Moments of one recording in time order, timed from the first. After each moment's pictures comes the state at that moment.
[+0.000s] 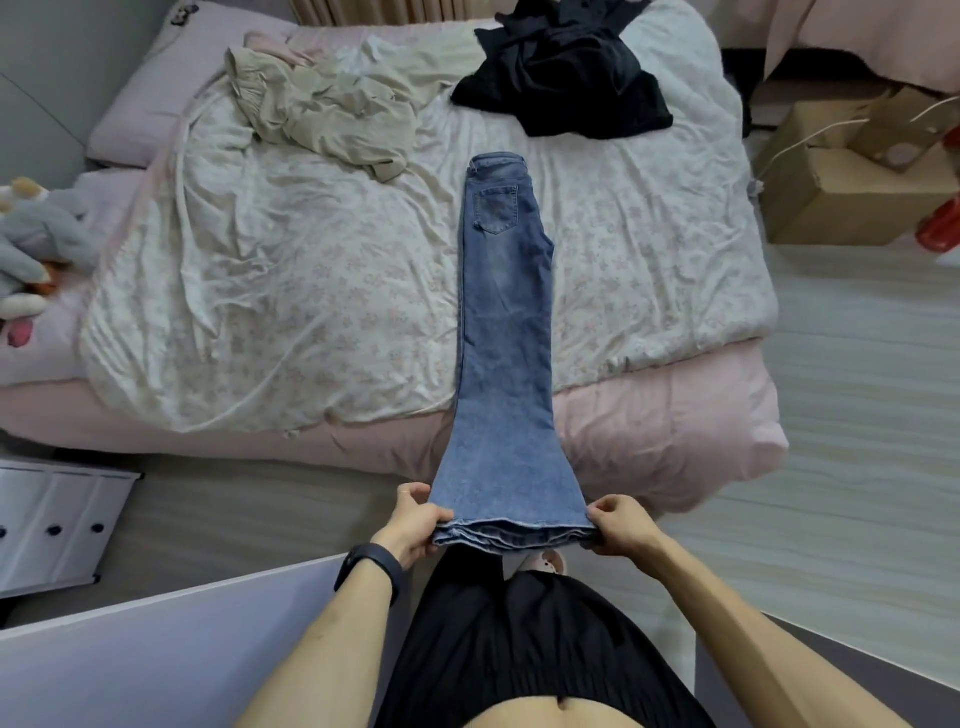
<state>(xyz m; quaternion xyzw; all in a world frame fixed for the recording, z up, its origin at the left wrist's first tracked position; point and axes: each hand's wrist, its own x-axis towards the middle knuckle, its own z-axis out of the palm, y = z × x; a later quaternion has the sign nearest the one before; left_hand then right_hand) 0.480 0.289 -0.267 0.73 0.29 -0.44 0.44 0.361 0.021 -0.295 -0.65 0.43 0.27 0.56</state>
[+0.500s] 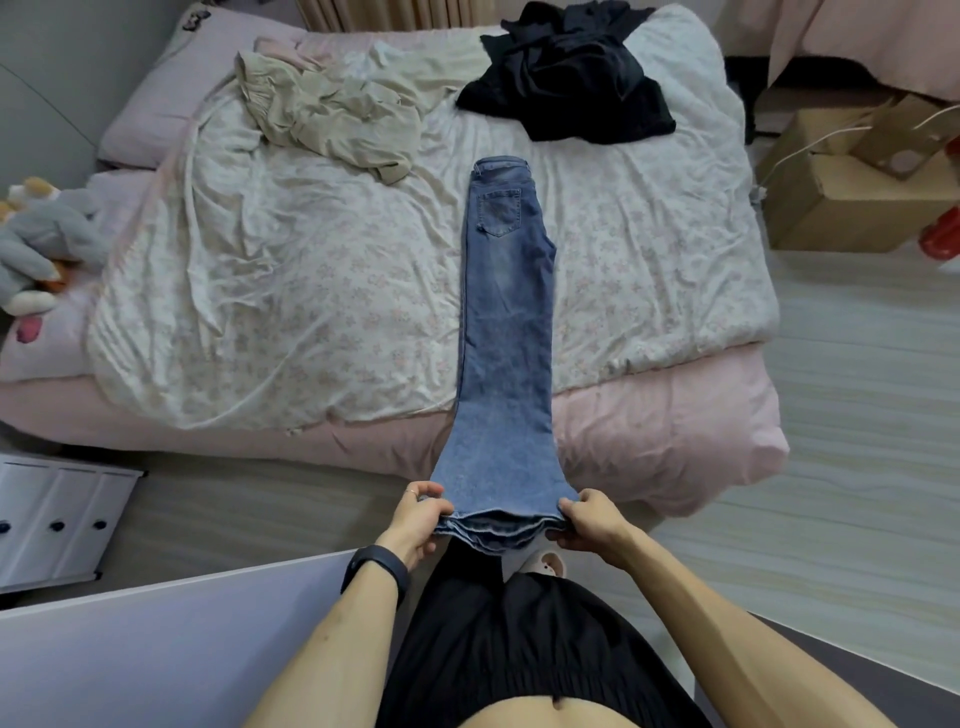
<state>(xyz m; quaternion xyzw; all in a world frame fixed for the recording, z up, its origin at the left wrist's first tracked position) 0.470 0.283 -0.261 0.74 0.29 -0.41 0.45 0.379 0.048 -0.286 -0.59 0.43 0.28 0.63</state>
